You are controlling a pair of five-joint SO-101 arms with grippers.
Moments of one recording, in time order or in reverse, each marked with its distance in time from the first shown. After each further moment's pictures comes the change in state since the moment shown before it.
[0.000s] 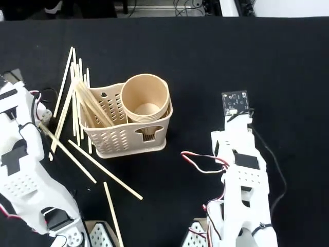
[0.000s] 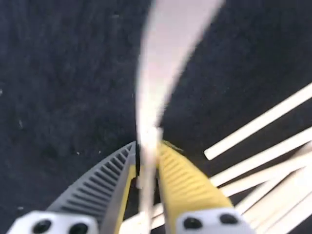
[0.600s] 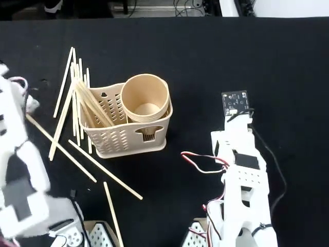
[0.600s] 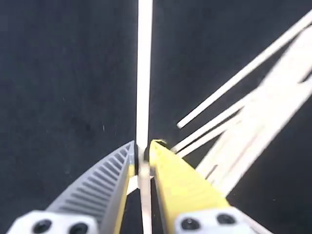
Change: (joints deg) left arm -0.4 -27.7 0.2 11.5 -4.6; right arm 0.0 0.0 0.0 0.0 0.0
